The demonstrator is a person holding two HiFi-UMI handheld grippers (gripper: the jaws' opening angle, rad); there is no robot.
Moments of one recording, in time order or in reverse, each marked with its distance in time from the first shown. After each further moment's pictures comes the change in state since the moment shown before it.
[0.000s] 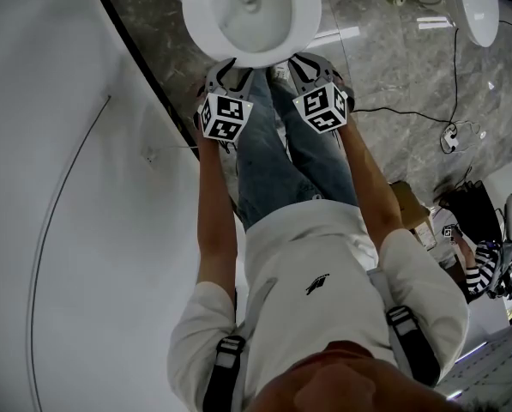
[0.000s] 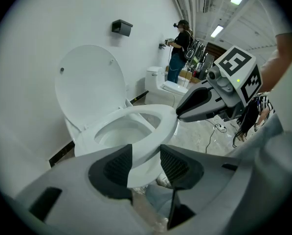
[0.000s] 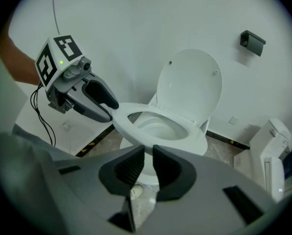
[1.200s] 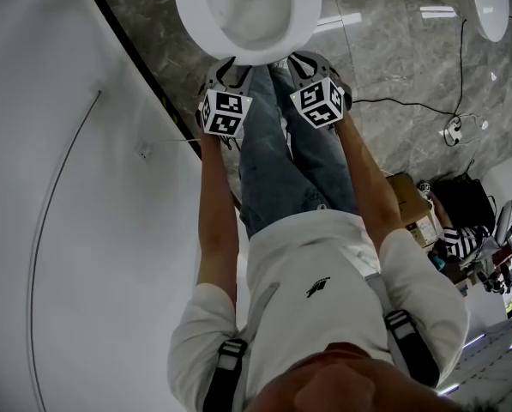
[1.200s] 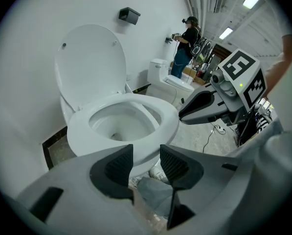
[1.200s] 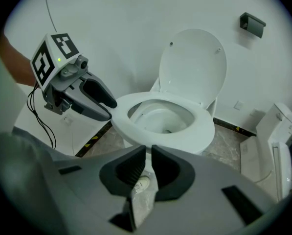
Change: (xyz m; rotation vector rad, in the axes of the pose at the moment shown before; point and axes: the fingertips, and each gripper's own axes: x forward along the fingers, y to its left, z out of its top) left arm 0.035 -0.016 -0.054 -0.098 0.056 -0.022; right arm 0.034 0.022 -0.057 0.052 0.080 0.043
